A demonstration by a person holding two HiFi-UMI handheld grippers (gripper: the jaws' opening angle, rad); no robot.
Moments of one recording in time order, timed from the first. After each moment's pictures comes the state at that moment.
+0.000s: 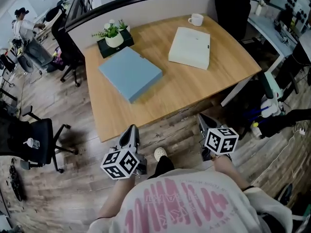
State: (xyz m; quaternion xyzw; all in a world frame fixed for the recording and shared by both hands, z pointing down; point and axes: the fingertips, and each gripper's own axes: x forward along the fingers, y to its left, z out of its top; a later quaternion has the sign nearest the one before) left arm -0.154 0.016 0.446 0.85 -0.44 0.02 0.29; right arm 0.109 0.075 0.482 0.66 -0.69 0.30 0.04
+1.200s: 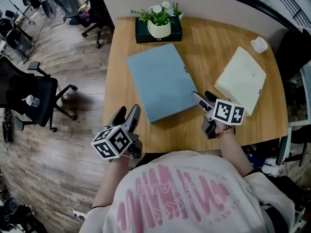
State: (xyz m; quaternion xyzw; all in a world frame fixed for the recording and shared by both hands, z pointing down) left arm -0.210 -0.197 0.476 0.72 -0.57 -0.02 0.39; right arm 0.063 -0.261 0.505 0.47 -0.77 0.41 0.10
